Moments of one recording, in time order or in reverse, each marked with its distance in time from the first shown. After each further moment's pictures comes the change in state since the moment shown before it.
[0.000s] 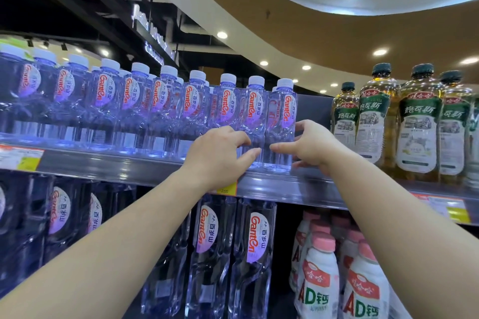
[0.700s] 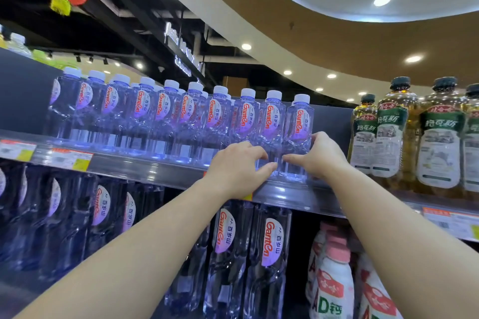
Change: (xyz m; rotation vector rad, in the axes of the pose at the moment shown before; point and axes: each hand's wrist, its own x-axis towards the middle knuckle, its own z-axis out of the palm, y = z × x) left_hand -0.006 0.007 -0.001 0.039 -0.098 -0.061; right_hand -0.001 -0.004 0.012 -0.224 0.138 0.054
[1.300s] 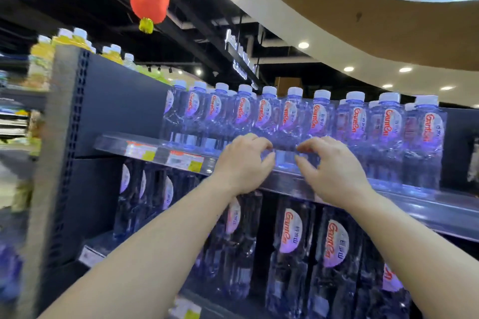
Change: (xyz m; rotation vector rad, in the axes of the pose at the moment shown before) left_hand -0.057 -0.148 -0.082 0.056 0.145 -0.141; right_hand -0.074 -0.114 0.118 -0.043 0.087 -0.673
